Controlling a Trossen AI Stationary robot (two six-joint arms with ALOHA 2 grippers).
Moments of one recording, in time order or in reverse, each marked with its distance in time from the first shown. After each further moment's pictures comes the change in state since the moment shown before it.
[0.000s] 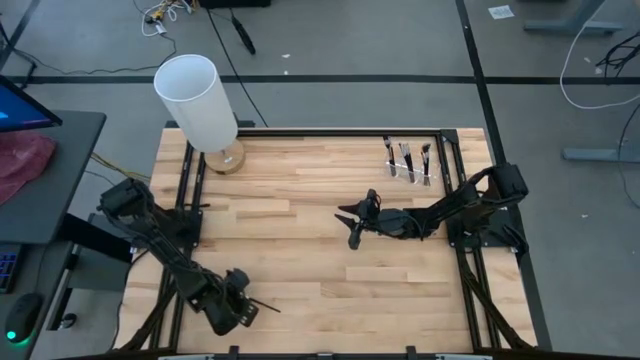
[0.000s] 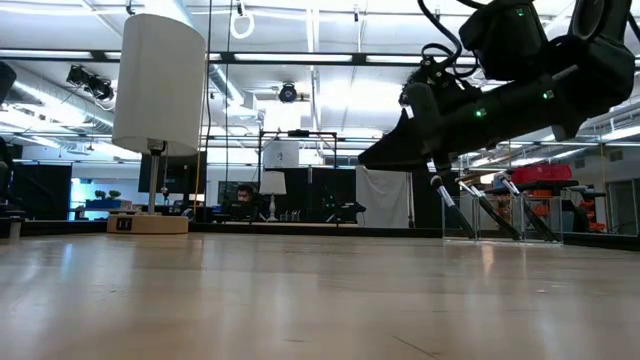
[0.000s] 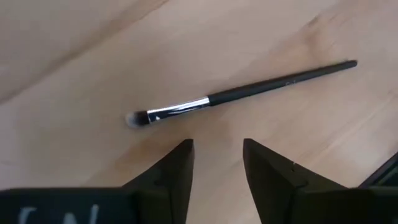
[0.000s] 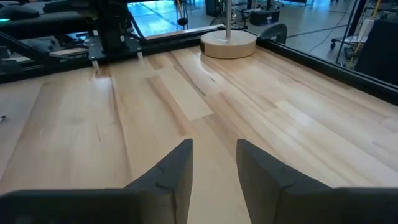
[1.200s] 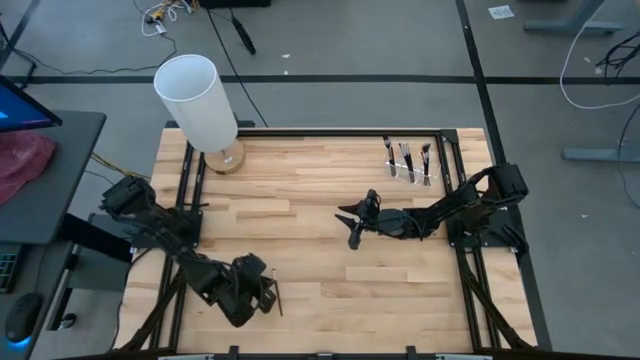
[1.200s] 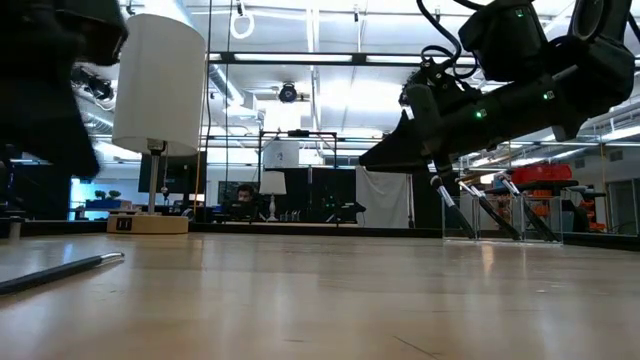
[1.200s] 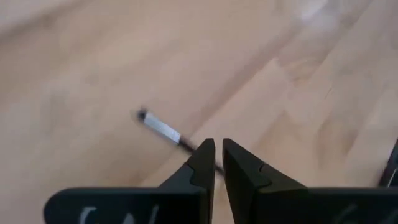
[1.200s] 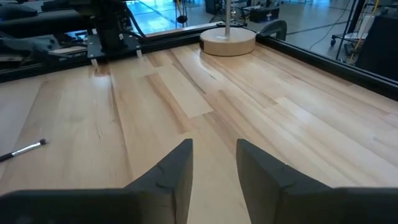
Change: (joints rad) left arm 0.115 -0.016 0.079 -0.024 -0.393 0.308; right arm 0.000 0.000 0.000 -0.011 0.000 0.015
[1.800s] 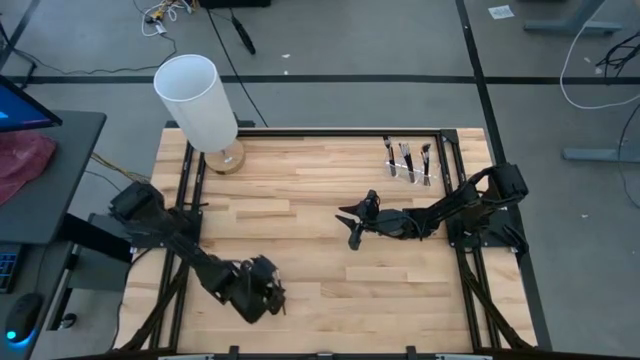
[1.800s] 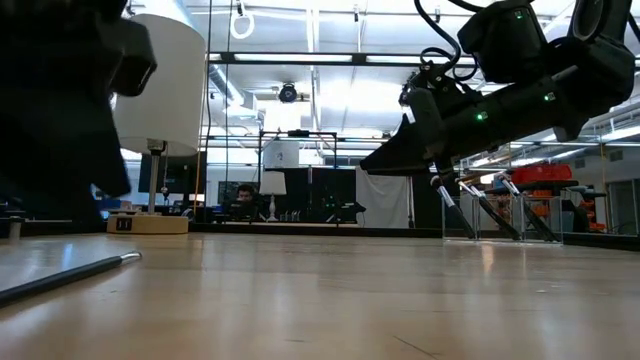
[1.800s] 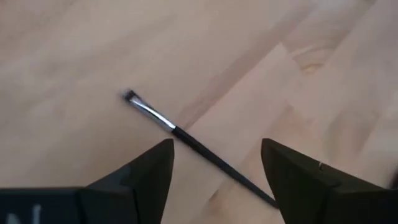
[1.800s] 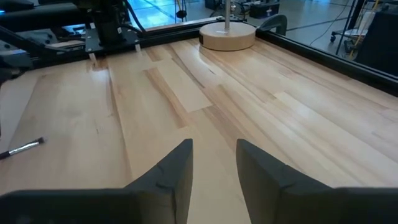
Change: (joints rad) left arm 0.062 0.070 0.010 0.103 0.111 0.073; right arm 0.002 0.000 0.000 -0.022 0.000 0.004
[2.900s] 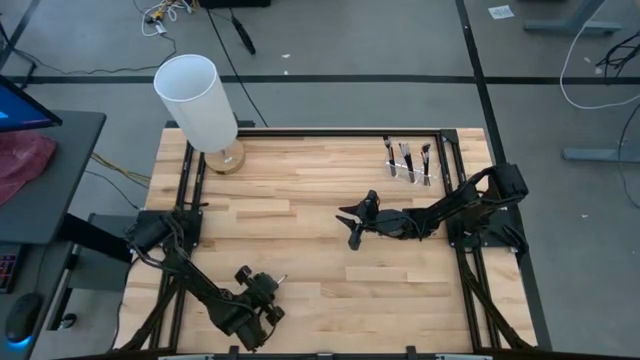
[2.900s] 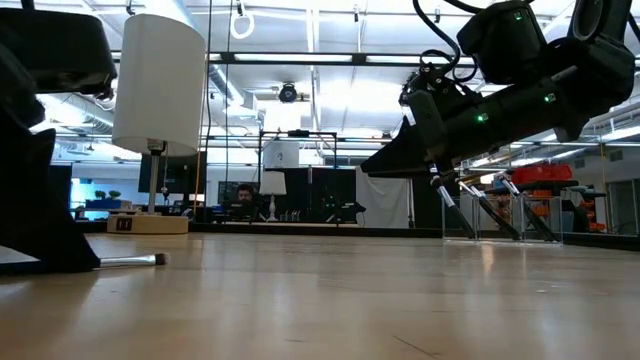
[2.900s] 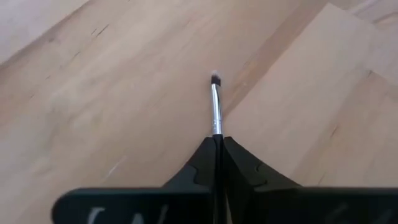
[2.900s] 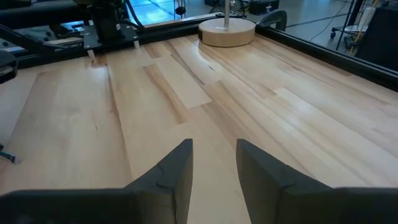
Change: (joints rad) left arm -0.120 0.360 0.234 -0.404 -0.173 -0.086; right arm 0.000 0.000 0.000 -0.015 0.000 0.012
